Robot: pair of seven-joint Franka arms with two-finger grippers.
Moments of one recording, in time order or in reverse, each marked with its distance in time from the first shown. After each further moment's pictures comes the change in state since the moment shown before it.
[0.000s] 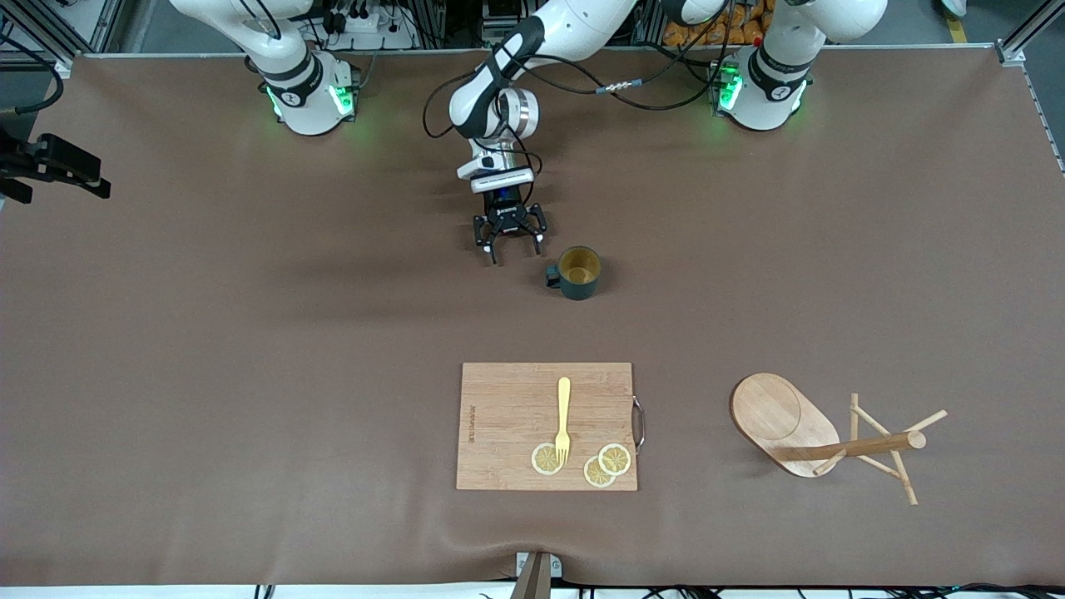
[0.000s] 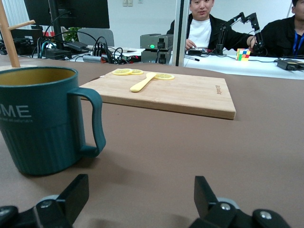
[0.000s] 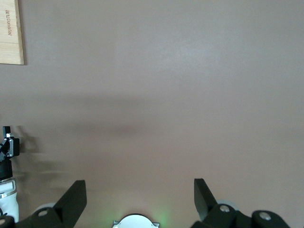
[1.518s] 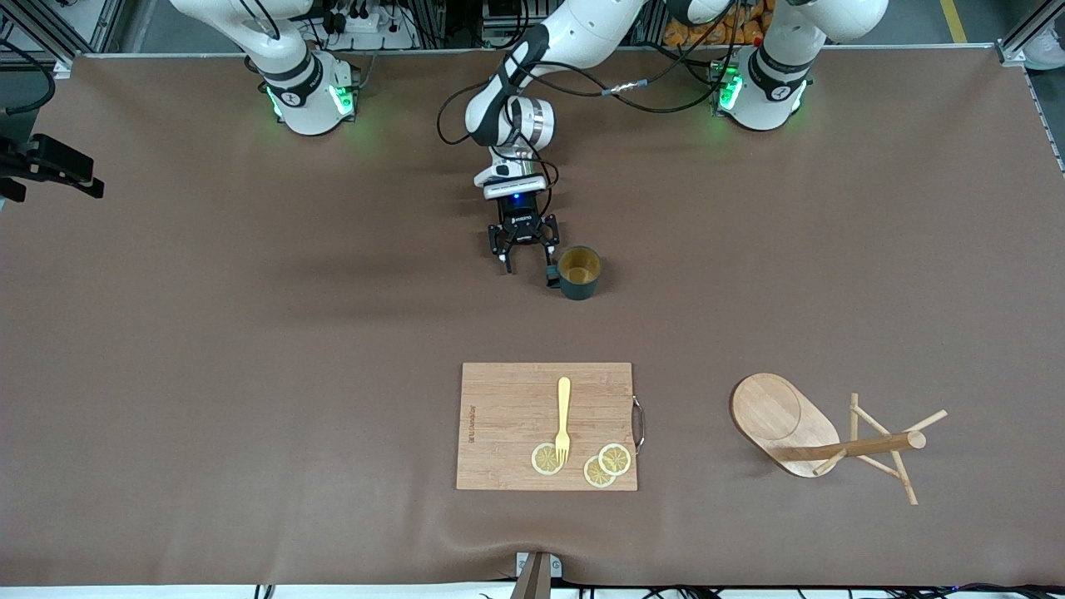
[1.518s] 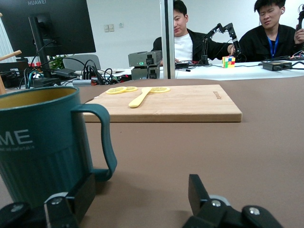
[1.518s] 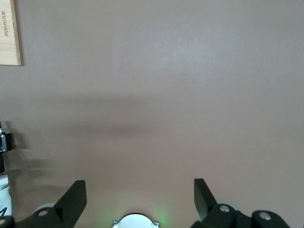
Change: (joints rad) left arm 0.020 -0.016 0.015 -0.112 0.143 -0.018 0.003; right arm -0.008 0.000 -0.004 0.000 0.000 -0.003 0.000
